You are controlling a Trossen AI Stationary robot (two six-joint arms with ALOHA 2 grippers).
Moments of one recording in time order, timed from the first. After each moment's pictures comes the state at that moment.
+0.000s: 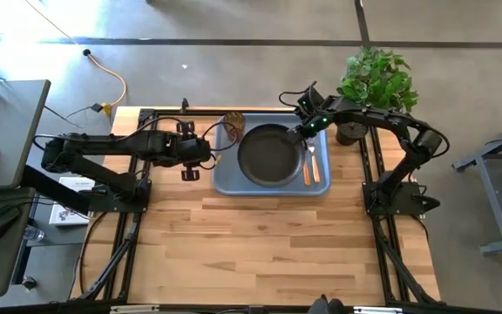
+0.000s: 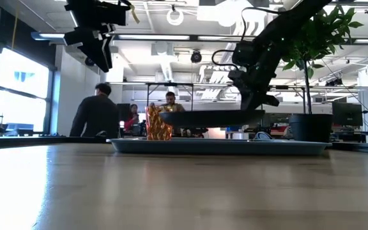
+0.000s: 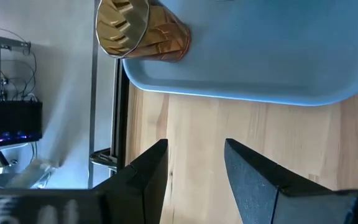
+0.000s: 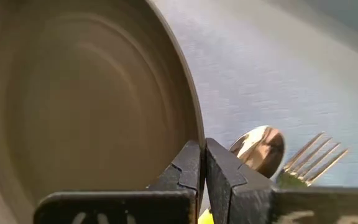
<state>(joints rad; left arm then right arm) 0.09 1.27 1.12 -1.04 -0.56 0.18 -0.70 1.63 1.13 -0.64 -0.25 0.31</state>
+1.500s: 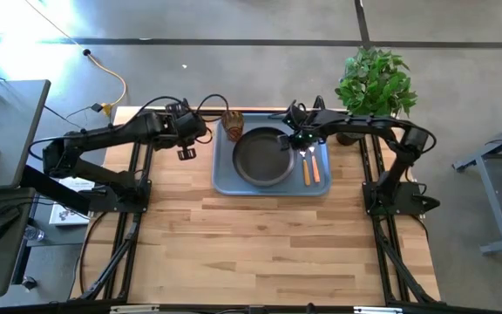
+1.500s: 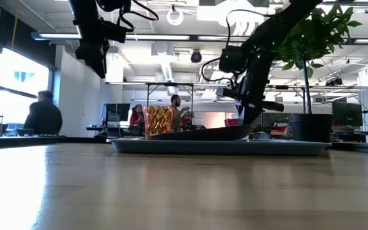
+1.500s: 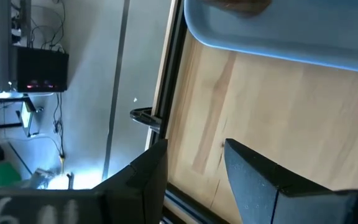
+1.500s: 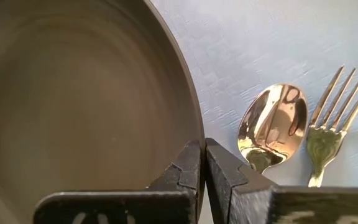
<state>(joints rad) 0.35 1.27 1.12 -1.02 -0.62 0.30 -0.54 1.73 1.13 -0.63 0.00 0.77</state>
